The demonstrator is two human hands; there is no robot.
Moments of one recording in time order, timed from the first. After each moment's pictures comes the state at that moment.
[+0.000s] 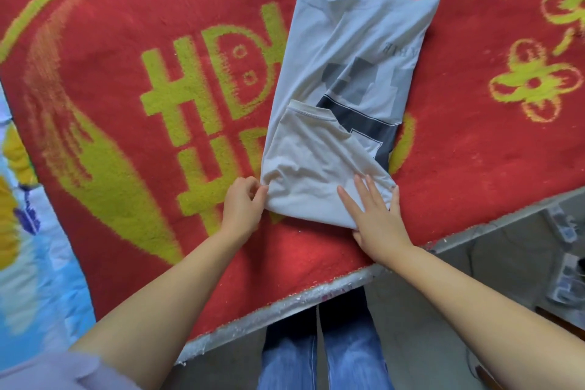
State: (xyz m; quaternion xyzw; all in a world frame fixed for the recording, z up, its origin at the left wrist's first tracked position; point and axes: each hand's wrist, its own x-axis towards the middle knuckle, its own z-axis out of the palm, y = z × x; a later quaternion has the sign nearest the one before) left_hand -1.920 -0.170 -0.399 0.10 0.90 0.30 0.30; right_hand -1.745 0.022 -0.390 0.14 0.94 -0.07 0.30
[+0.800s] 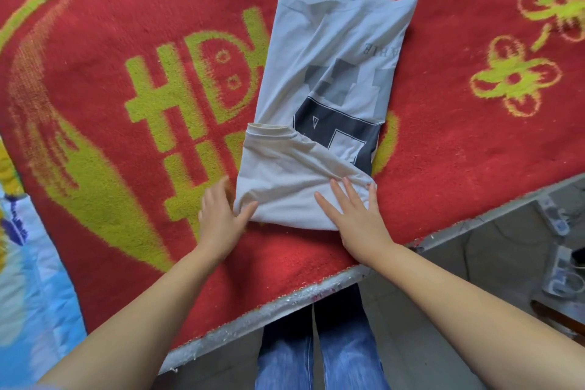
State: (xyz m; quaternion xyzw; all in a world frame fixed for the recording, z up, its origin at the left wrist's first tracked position) left_hand -1.908 -0.193 -0.398 0.14 0.93 0.23 0.26; right_hand -1.747 0.017 -0.392 0.09 0.95 -0.09 0.27
